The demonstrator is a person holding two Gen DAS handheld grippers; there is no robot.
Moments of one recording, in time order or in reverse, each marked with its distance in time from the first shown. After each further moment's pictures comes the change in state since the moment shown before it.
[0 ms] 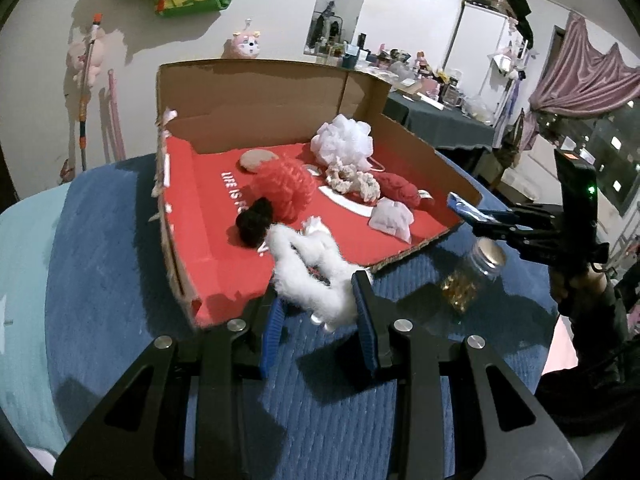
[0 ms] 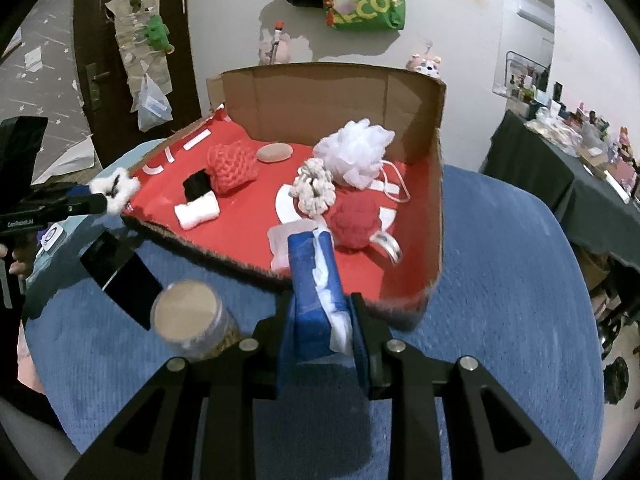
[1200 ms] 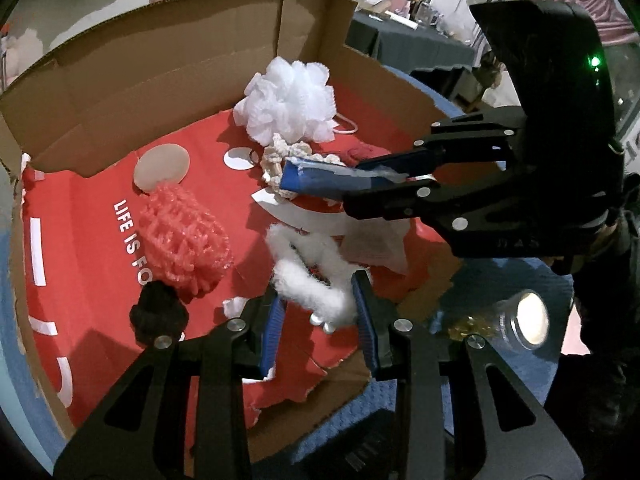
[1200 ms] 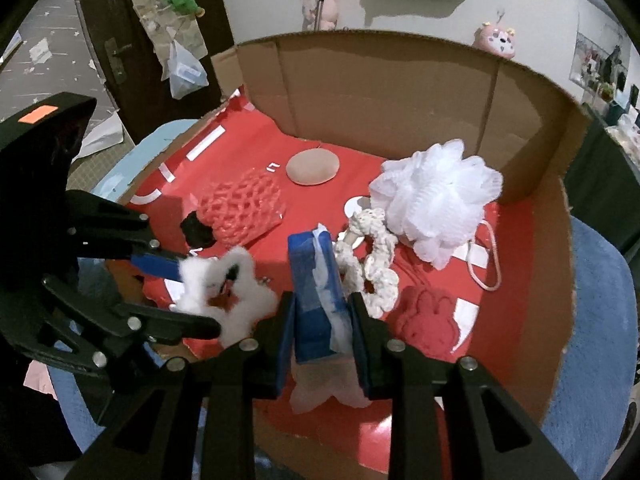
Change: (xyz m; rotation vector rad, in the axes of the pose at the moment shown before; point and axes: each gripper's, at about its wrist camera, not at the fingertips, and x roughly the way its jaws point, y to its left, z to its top) left arm 0.123 -0.037 0.073 0.144 0.312 -0.083; right arm 0.104 0.007 0.100 -0.061 0.191 0.198
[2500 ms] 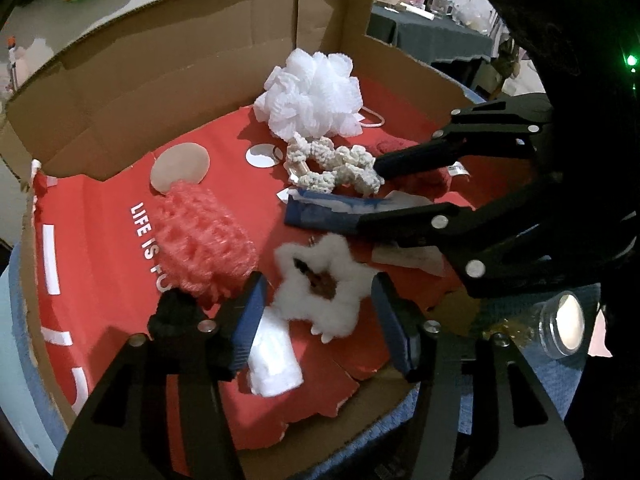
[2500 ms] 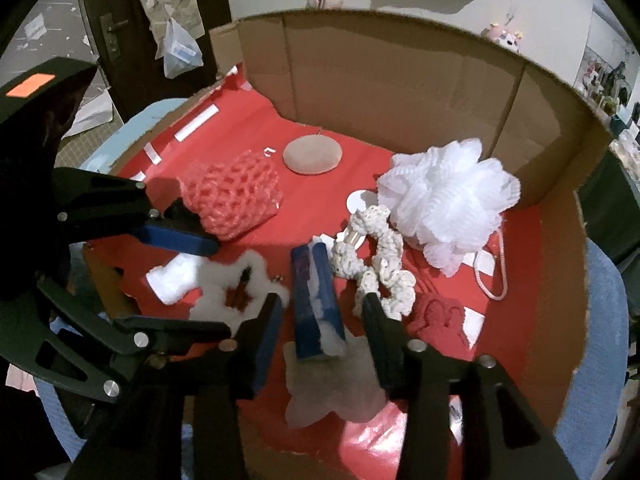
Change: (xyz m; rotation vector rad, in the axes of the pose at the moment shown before) left arm 0.018 0.002 0.009 0.020 0.015 0.099; right arm 0.012 0.013 0.005 -0.049 0.032 -0.066
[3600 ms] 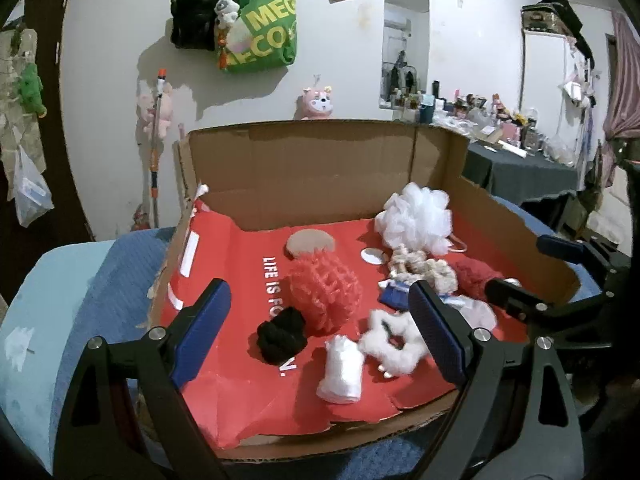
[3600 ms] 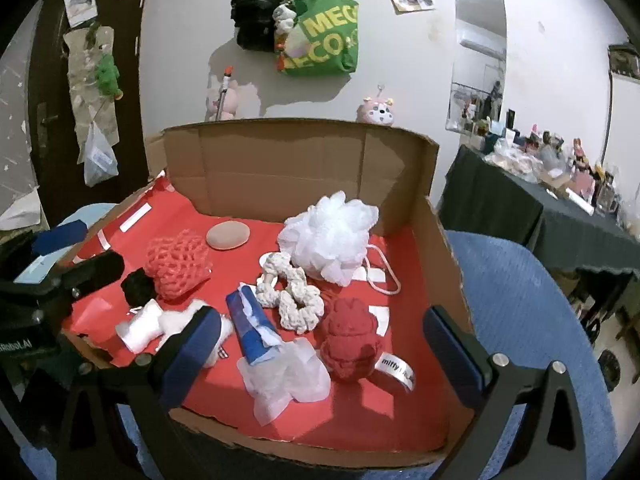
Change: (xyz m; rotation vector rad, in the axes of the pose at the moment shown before) left arm -0.065 0.003 -0.054 -0.263 -0.508 0.367; right arm -0.050 0.008 -0.056 0.230 -0.400 -0.347
